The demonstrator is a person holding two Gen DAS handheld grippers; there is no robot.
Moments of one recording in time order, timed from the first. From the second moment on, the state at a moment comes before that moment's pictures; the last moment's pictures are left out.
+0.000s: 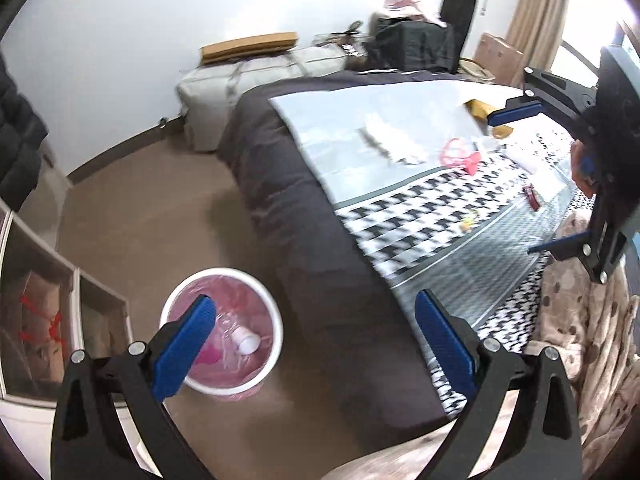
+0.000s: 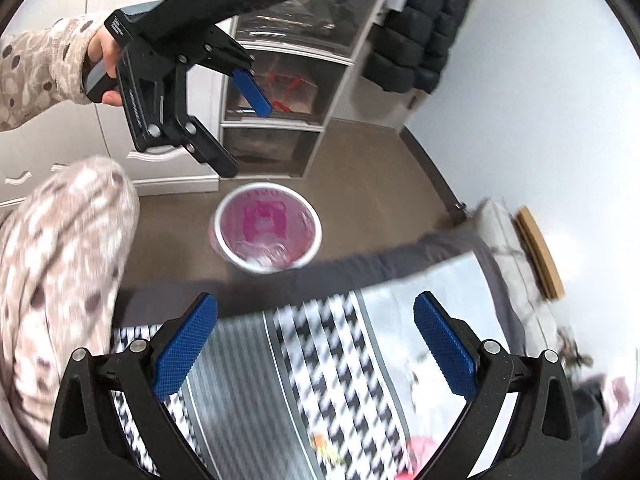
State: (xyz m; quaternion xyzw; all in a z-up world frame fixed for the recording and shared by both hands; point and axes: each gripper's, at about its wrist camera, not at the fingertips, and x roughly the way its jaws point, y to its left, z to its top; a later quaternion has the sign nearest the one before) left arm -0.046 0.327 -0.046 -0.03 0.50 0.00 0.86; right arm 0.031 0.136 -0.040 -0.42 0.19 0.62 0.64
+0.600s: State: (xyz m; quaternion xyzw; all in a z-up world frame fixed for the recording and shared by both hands) left arm 0.045 0.161 -0.080 0.05 0.53 -0.14 0.84; right arm 0.129 -0.033 -0.058 -0.38 0.28 0.52 0.71
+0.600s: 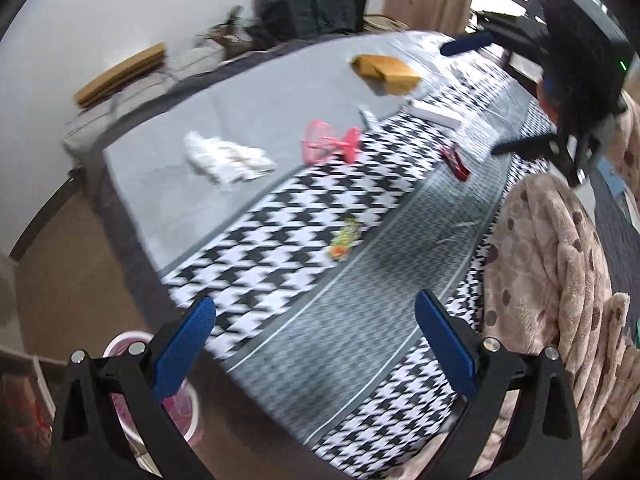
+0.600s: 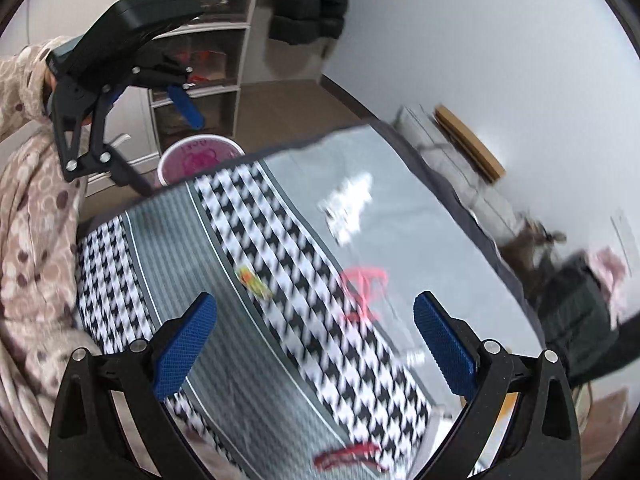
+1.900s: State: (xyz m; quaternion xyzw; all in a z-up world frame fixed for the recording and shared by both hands) left arm 0.248 0.112 -0.180 -0.06 0.56 -0.18 0.80; right arm 0.247 -0.178 -0.195 -0.19 0.50 0.52 0.66
